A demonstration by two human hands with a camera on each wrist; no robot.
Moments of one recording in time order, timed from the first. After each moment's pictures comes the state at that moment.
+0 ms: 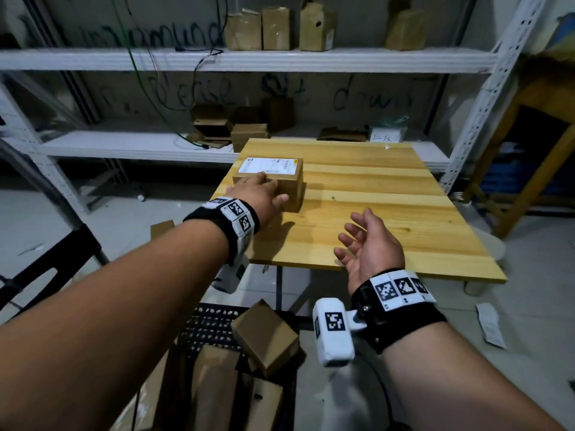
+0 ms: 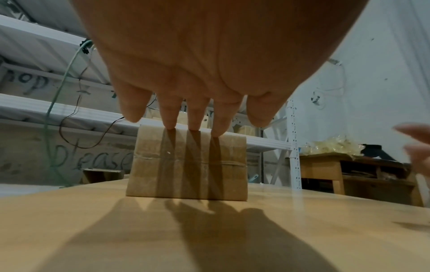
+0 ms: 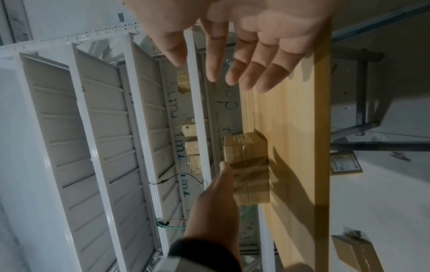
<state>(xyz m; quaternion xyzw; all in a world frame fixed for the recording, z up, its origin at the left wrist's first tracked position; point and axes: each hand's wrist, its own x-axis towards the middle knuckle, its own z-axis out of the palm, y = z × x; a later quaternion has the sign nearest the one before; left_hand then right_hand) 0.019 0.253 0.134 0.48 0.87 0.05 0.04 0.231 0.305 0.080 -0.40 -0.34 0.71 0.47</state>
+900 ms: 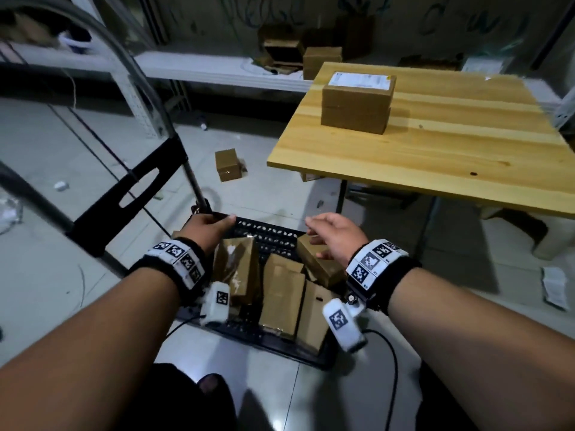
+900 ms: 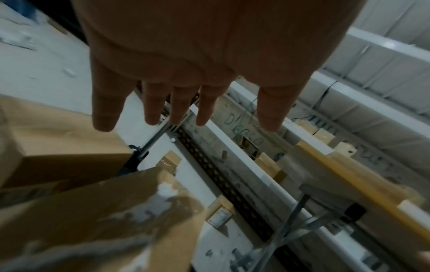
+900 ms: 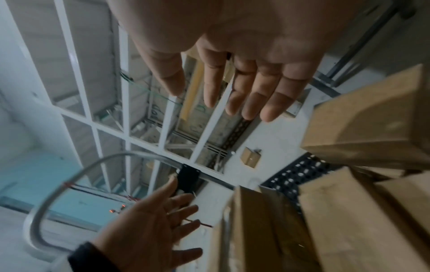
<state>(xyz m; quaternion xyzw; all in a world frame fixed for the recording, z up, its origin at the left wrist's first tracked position) -0.002 -0.044 0.003 0.03 0.89 0.39 0.23 0.174 0.155 -0.008 -0.34 -0.69 0.64 0.10</state>
